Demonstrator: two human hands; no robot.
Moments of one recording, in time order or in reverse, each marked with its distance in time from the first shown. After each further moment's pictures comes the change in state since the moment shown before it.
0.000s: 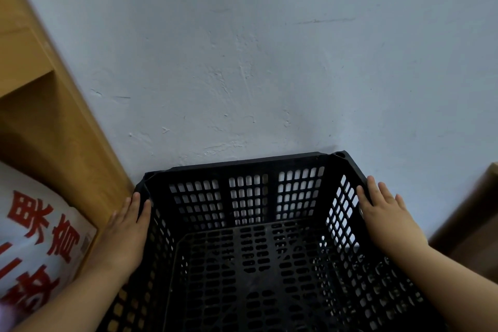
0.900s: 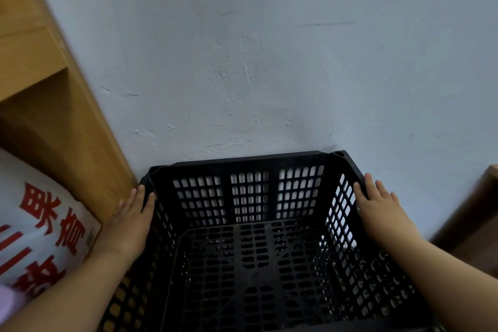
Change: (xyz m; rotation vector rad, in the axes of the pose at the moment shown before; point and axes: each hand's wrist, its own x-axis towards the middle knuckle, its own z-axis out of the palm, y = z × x) left_hand 0.005 -0.005 -0.003 0.032 0.004 0.023; right_hand 0.001 -0.007 -0.011 0.057 -0.026 0.013
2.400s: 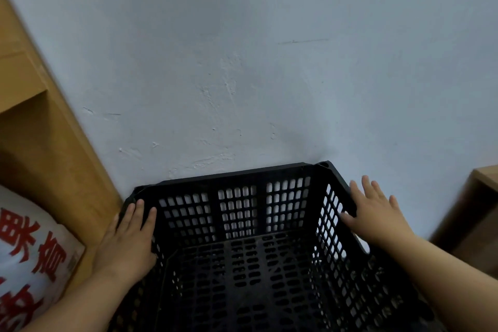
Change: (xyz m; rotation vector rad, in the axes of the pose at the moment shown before) left_hand -0.017 0.042 -0.029 0.048 0.030 -0.033; right_hand 0.004 0.012 -0.022 0.209 0.001 0.083
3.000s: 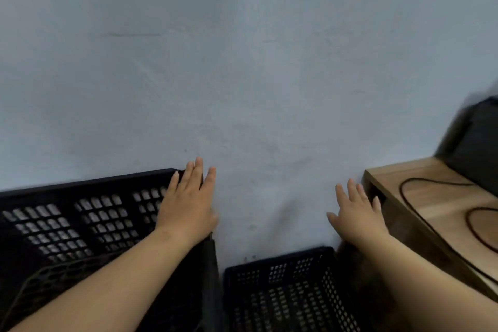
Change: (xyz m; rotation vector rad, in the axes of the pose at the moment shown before) left_hand -0.002 0.370 -0.139 -0.238 0.254 0.297; right_hand 0.039 0.268 -0.027 -0.034 -0.017 0.153
